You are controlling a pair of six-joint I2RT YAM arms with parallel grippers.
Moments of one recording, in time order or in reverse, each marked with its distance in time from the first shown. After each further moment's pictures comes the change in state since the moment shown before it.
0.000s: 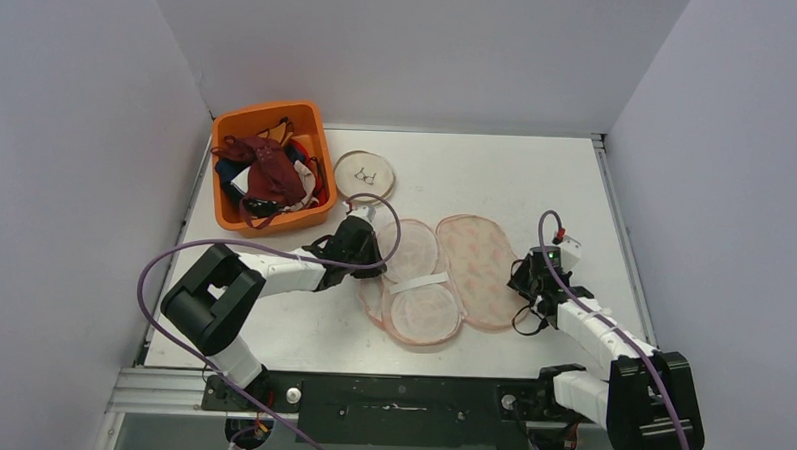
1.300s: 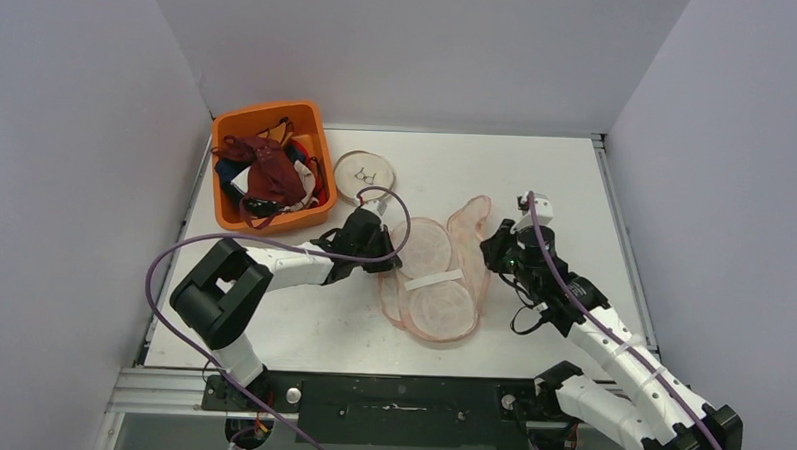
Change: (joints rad) left arm -0.015 0.049 0.078 0.021 0.095 -0.057; right arm 0.334 -0.253 0.293 -0.155 -0.058 -0.116
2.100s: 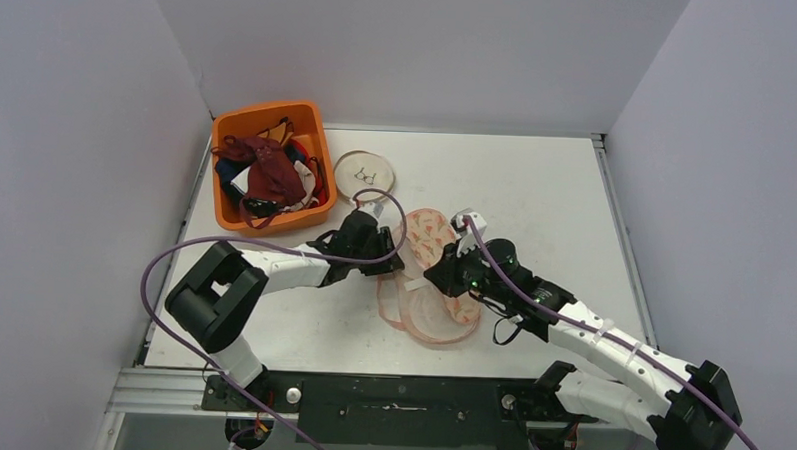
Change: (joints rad) left arm 0.005 -0.019 -0.019 -0.006 0.020 -0.034; right arm 0.266 0.126 -0.051 0.234 -0.321 -0.134
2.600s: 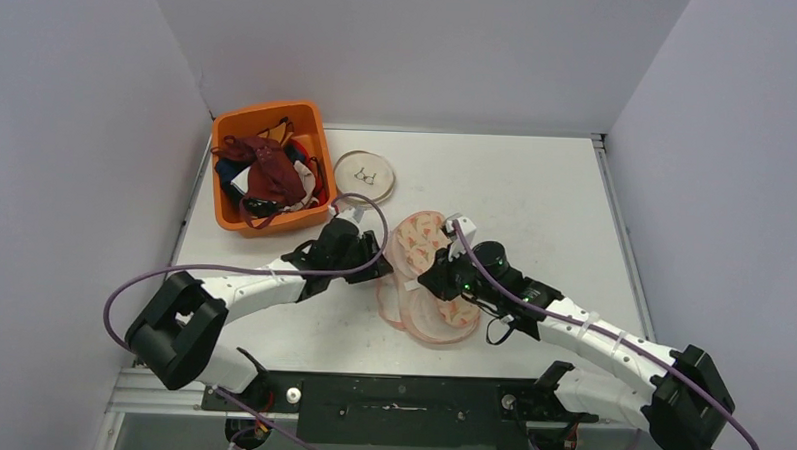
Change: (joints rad) left arm 0.016 -0.220 -0.124 -0.072 -0.023 -0.045; right arm 0.024 0.067 -0.042 0.078 -0.020 -0.018
